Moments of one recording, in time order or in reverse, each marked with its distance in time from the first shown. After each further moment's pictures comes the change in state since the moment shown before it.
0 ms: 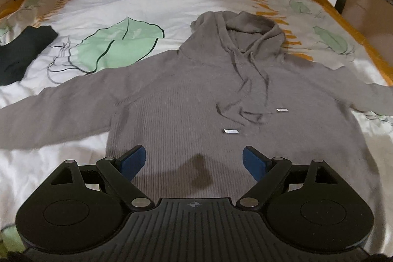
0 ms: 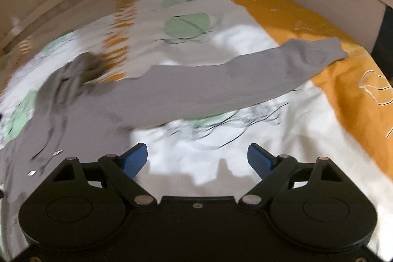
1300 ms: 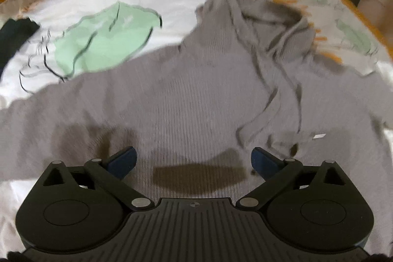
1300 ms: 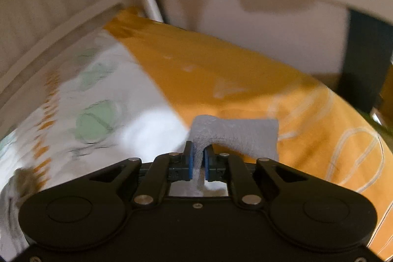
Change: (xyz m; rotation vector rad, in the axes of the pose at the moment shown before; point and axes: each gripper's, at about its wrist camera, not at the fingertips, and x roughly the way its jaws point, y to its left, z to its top) left arm 0.068 0.010 0.039 -0.012 0.054 -0.004; right arm 0.055 -0.113 0.119 0.274 -0.204 -0.105
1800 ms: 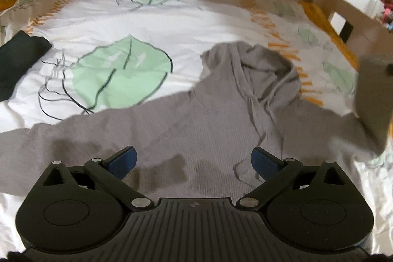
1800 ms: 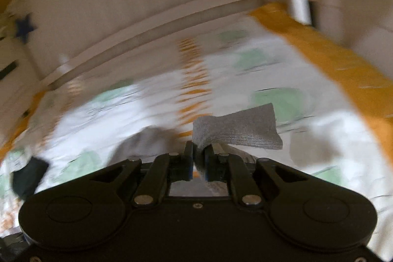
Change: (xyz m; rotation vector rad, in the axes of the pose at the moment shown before) left arm -0.056 0.034 0.024 -0.065 -0.112 -0.062; right arm -0.080 0.238 -0.048 -0.290 0.056 0.441
